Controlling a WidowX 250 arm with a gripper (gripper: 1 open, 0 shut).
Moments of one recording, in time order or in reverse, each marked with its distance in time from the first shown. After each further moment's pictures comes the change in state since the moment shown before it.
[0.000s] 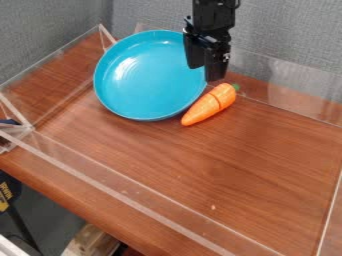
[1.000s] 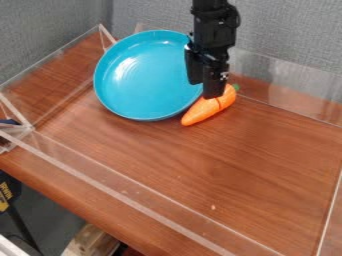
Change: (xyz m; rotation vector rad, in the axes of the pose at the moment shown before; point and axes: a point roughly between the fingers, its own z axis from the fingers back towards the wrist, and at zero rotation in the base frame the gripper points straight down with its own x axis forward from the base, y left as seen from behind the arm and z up) arm -0.004 -0.009 -0.016 -0.012 0.031 -0.099
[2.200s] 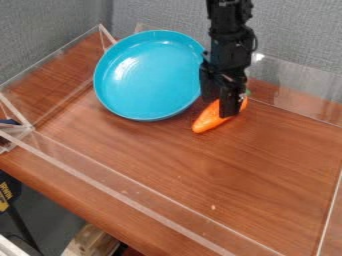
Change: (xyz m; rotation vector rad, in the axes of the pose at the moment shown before) arm 0.016 -0.020 -0.027 0.003 0.015 0.050
